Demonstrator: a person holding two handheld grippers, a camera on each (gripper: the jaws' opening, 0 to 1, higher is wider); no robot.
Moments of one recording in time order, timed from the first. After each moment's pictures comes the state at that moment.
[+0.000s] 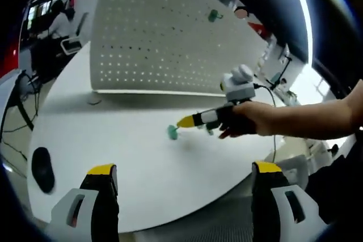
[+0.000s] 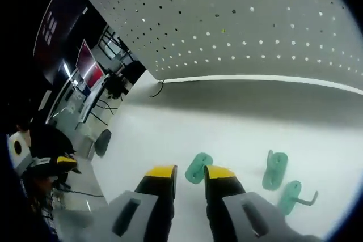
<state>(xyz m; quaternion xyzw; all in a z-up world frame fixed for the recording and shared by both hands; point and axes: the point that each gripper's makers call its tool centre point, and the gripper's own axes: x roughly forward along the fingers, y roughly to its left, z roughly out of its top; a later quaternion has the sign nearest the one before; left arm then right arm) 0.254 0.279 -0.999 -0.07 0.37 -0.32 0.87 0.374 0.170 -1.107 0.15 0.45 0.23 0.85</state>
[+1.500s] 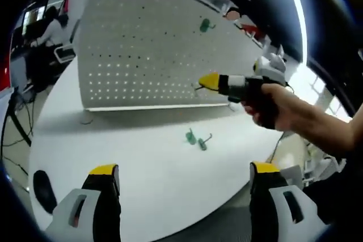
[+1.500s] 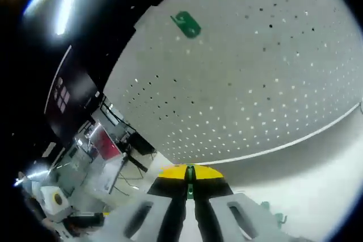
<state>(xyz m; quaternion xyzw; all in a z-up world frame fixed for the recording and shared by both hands) 0.279 0.245 -0.964 -0.06 0.36 -0.35 0.86 0.396 0.114 -0.923 0.29 0.21 0.18 0.92</state>
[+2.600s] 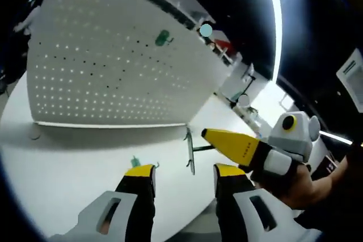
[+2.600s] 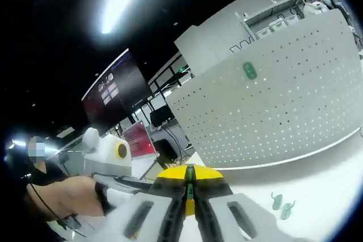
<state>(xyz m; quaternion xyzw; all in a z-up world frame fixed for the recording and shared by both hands) 0.277 0.148 -0.914 -0.17 0.32 -0.46 0.81 0.288 0.149 -0.869 0.23 0.11 0.26 0.93</state>
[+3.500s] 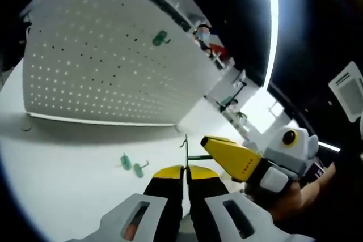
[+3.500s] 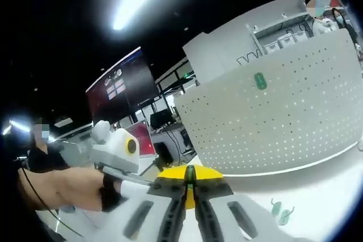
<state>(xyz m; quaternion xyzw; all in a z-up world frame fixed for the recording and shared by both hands) 0.270 0.150 -0.909 -0.20 0.32 -0.48 0.79 0.275 0.165 -0.861 0.18 0.07 0.26 0.95</state>
